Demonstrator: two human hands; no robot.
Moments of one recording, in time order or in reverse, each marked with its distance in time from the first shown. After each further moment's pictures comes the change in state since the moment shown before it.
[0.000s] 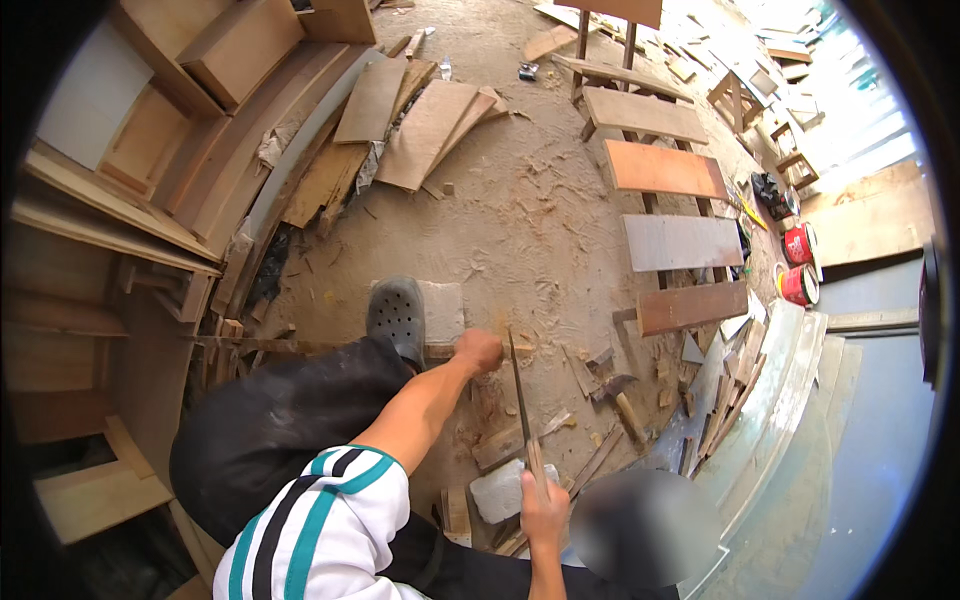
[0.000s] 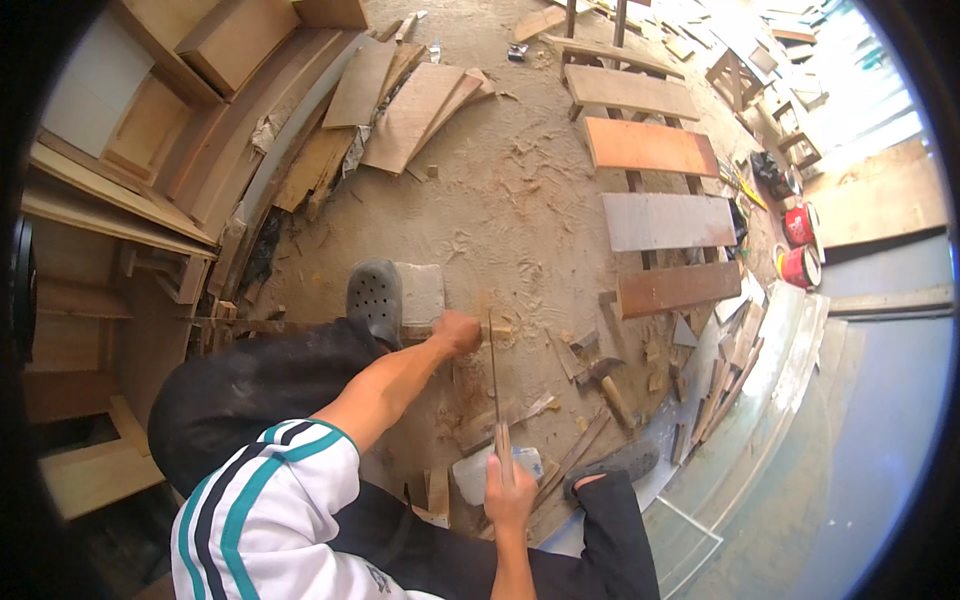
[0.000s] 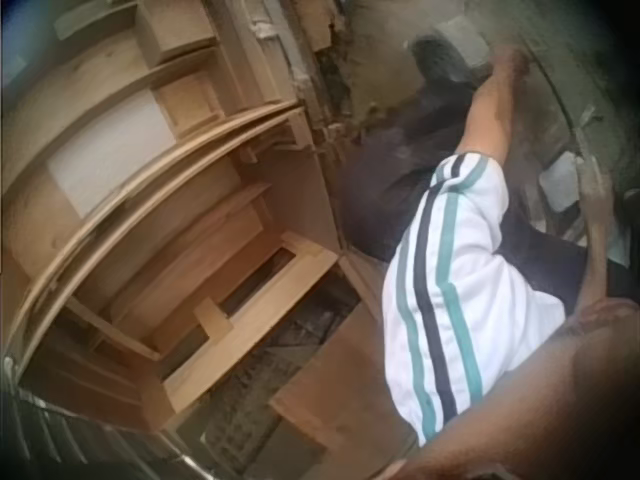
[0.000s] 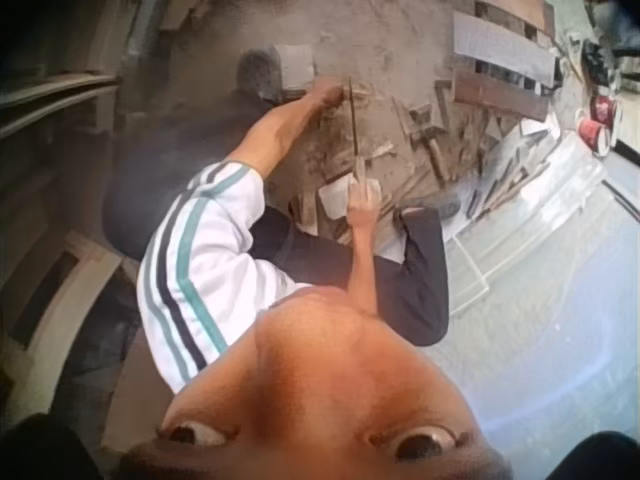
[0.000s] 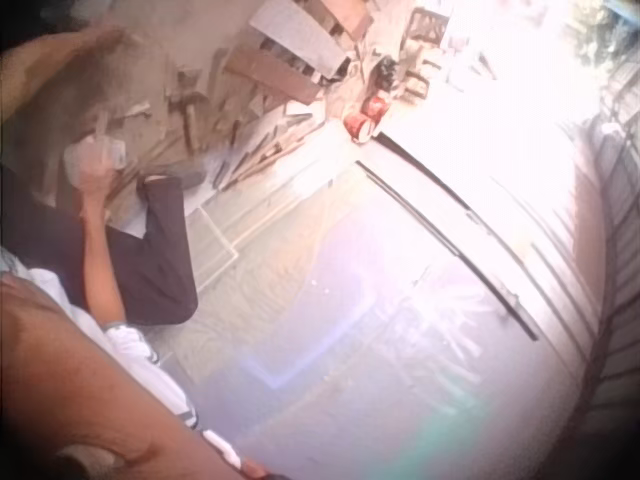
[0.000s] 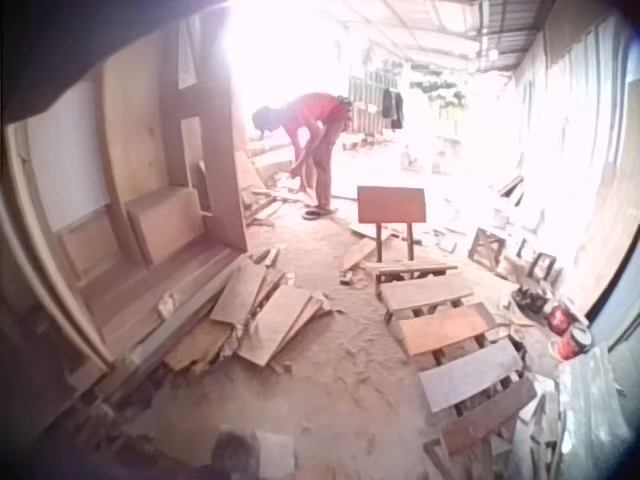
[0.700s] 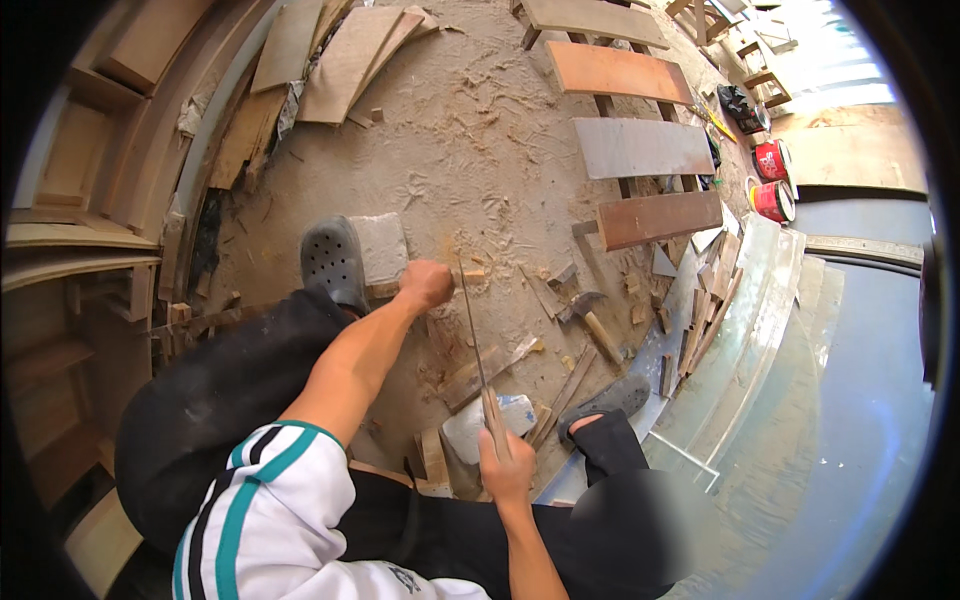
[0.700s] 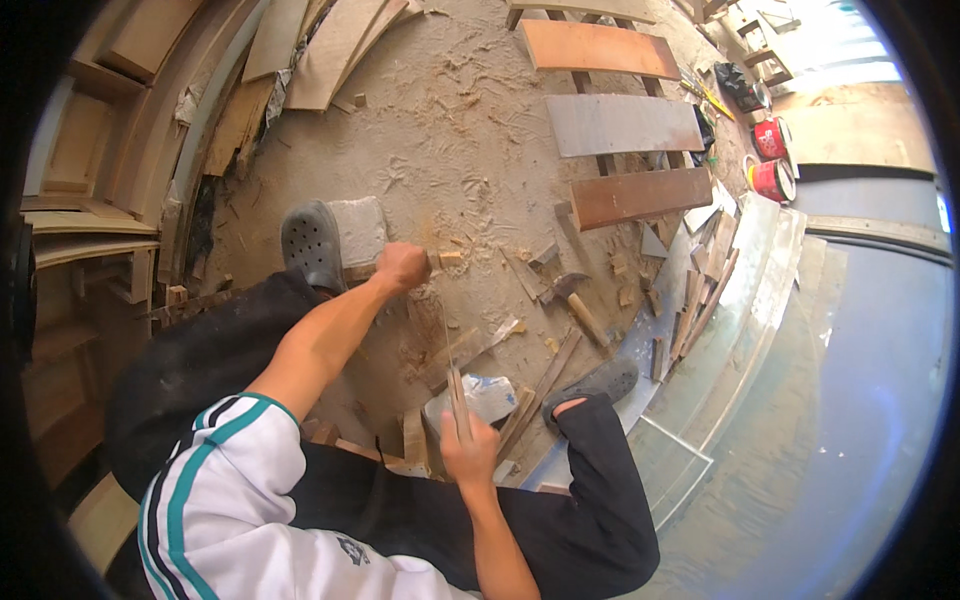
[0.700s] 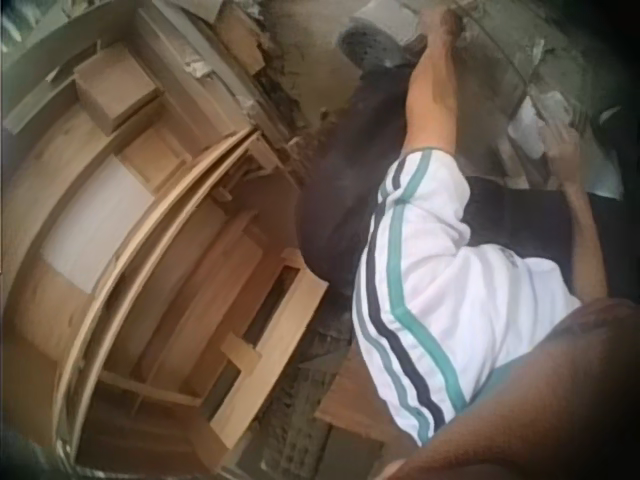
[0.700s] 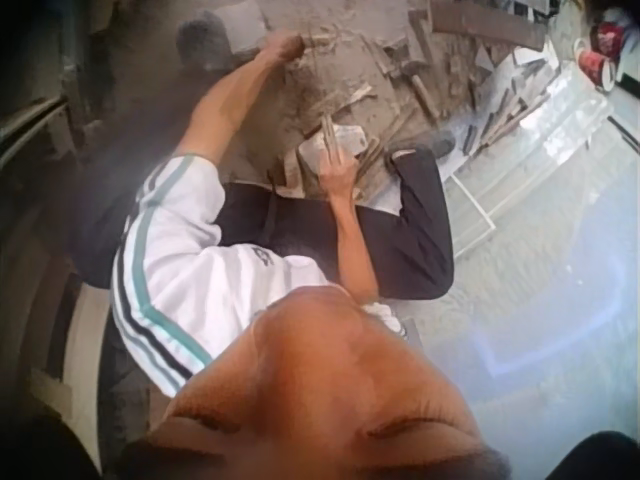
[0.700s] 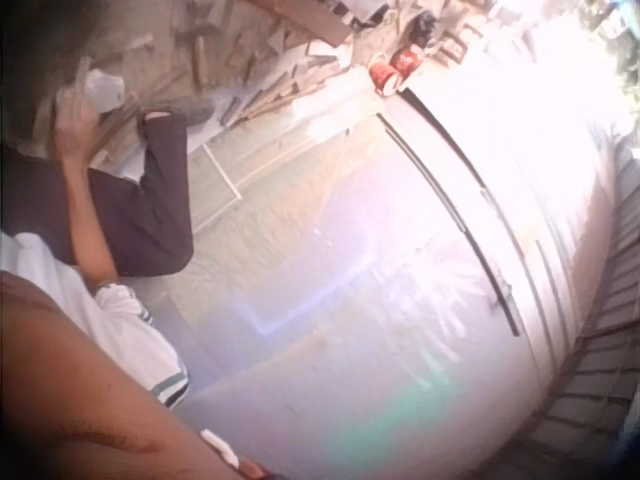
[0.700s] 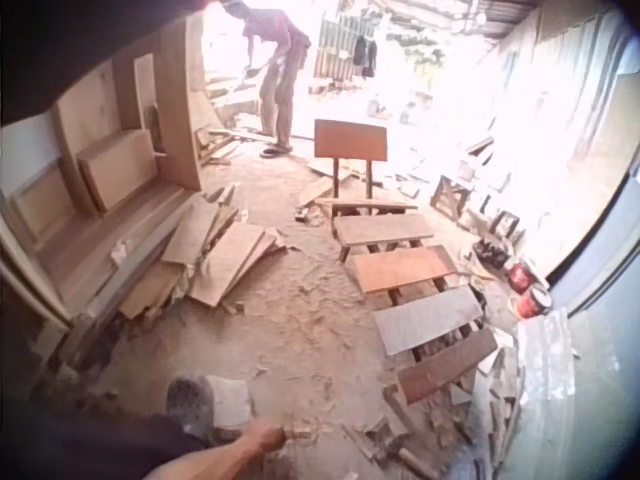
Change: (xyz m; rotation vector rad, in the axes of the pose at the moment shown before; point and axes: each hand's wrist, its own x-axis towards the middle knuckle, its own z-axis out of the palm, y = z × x) left_hand 0.004 -0.001 -0.005 0.034 -0.008 -0.006; right_hand -0.016 0.007 0.010 -0.084 0.022 -0.116
